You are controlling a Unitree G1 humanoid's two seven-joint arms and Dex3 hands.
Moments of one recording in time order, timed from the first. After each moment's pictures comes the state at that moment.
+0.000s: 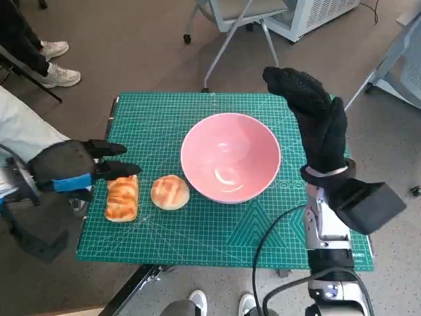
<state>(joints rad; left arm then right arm) -0.69 0.96 -0.22 0.83 0.71 -1.18 -0.15 -0.63 -0.09 -0.08 0.39 0.23 -0.60 0.37</state>
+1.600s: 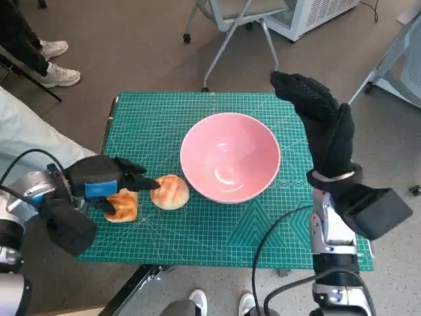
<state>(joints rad) -0.78 0.84 -0.40 1.07 0.65 -1.12 -0.25 -0.59 -0.10 -0.10 0.37 0.24 -0.60 0.37</state>
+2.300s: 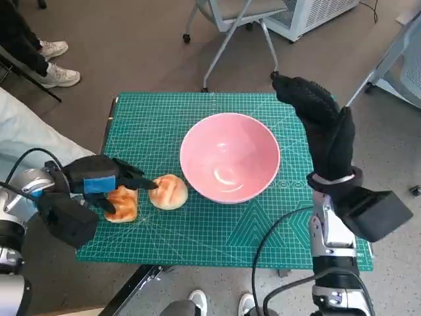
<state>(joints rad) -0.76 0.85 -0.38 1.02 0.57 -1.08 -0.34 -0.58 -0.10 -0.10 0.36 0.24 -0.60 0.37</state>
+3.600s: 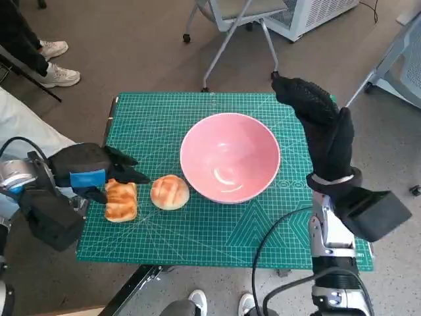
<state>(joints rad) -0.73 0.94 -0.31 0.84 0.51 -1.08 -0.41 -0.58 -0.10 -0.10 0.37 0.24 -0.60 0.37</state>
